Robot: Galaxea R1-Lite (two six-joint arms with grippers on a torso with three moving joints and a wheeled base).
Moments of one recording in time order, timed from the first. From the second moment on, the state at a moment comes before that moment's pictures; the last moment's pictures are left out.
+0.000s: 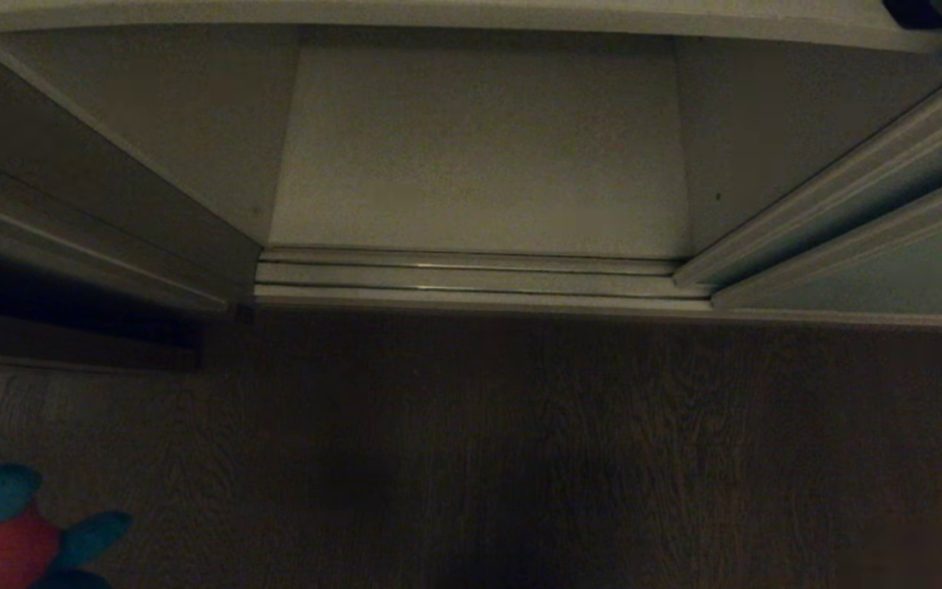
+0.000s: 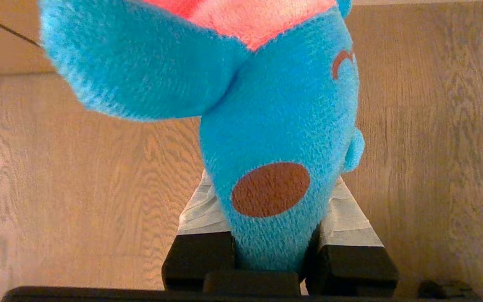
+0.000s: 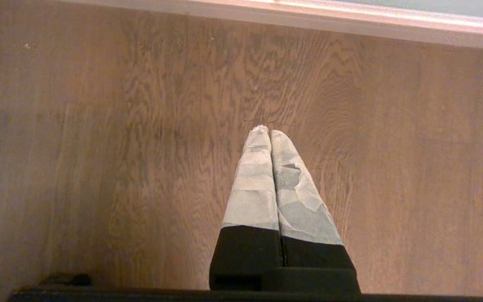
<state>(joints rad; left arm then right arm) 0.01 0.00 0.00 0.00 -0.04 0.08 0.00 0.00 0.00 -0.01 0.00 -0.01</state>
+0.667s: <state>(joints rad) 0.01 0.00 0.00 0.00 -0.04 0.08 0.01 0.00 0.00 -0.01 0.00 -0.01</state>
